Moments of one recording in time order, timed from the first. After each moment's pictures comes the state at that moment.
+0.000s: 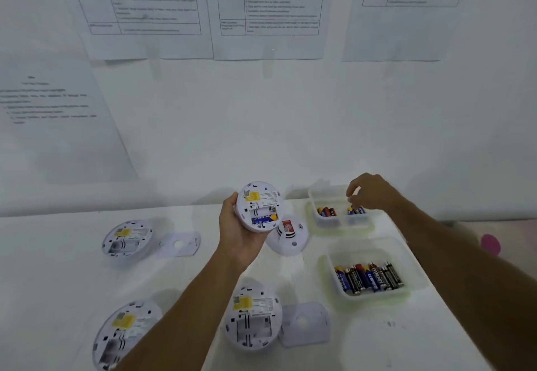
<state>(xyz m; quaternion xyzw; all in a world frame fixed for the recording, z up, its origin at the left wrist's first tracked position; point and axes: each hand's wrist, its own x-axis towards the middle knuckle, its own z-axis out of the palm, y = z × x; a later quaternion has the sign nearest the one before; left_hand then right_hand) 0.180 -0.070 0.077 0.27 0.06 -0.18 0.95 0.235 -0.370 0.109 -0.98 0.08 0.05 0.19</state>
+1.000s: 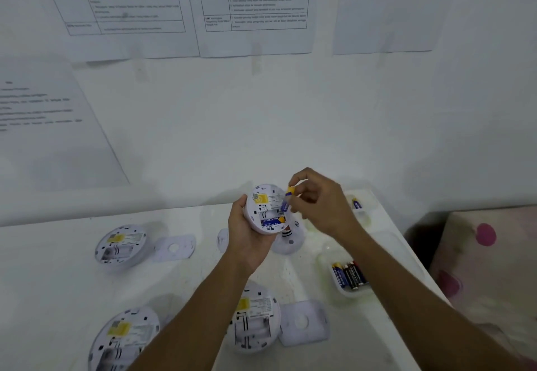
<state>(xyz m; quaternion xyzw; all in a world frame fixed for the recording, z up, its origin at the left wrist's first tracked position) 0.179 -0.093 0.073 0.29 0.06 -0.19 0.94 0.159 -0.250 0.126 -0.81 -0.10 -0.11 0.57</state>
